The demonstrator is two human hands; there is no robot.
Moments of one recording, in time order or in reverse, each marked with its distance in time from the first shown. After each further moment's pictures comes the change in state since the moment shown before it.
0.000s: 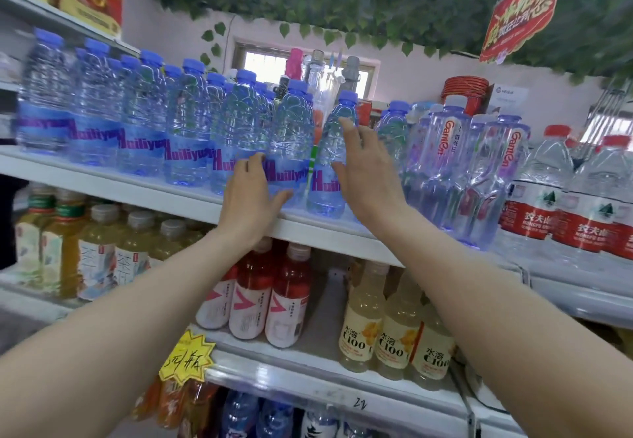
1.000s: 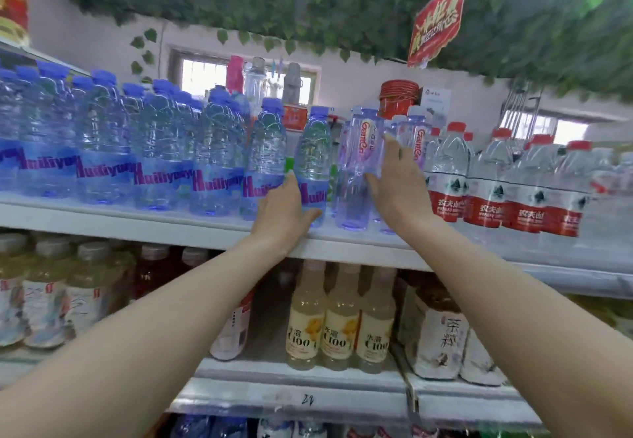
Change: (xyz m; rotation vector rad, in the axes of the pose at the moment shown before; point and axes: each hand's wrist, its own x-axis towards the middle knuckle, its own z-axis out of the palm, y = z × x) left_hand -0.023 0.113 0.061 -0.036 -0.270 0.155; right_hand -0.045 0.113 -0.067 -0.079 0.048 0.363
